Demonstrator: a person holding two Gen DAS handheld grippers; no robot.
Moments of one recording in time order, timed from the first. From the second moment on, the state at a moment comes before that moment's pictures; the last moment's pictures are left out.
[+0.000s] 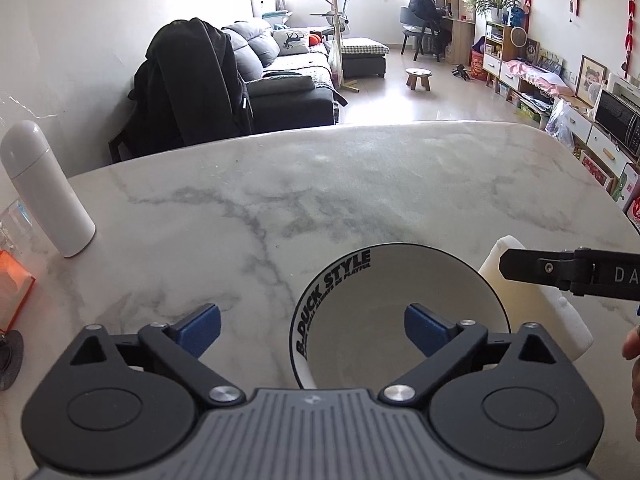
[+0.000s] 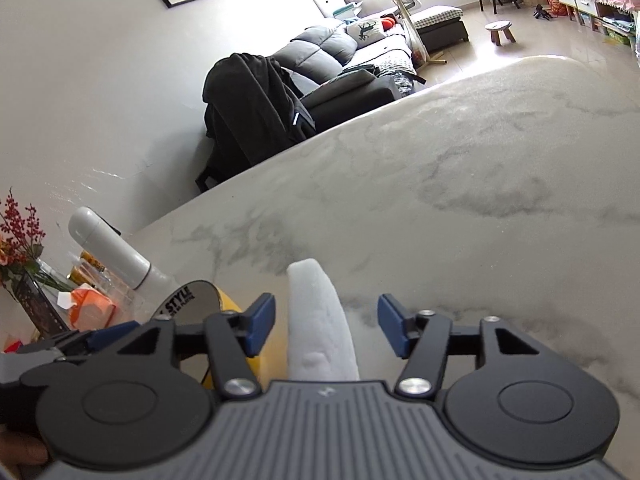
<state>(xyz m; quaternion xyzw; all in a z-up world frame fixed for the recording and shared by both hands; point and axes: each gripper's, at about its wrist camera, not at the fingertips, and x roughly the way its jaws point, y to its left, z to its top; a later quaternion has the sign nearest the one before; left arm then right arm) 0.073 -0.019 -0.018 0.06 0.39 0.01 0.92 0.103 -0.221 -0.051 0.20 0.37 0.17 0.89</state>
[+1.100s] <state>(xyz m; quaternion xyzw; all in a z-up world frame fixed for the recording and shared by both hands) 0.040 -0.043 0.029 0.07 0.39 0.01 0.92 0.064 -0.185 0.027 0.01 0.38 0.01 0.92</state>
